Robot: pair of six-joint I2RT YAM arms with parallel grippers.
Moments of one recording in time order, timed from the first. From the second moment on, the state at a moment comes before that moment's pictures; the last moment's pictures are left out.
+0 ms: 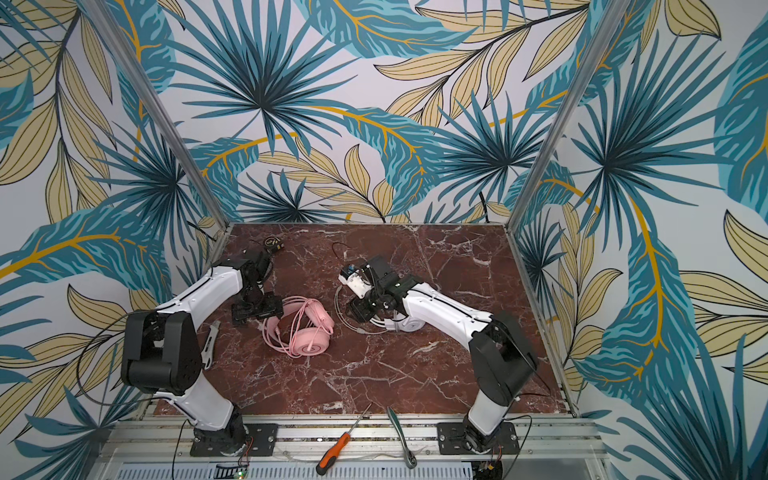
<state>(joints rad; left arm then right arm) -0.06 1.69 1.20 -1.07 -0.03 -0.44 0.69 1.73 1.29 -0.50 -0.24 -0.07</state>
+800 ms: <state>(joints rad) 0.07 1.82 1.16 -0.94 -0.05 -0.43 0.79 2.04 1.48 -0.59 -0.06 -0.02</state>
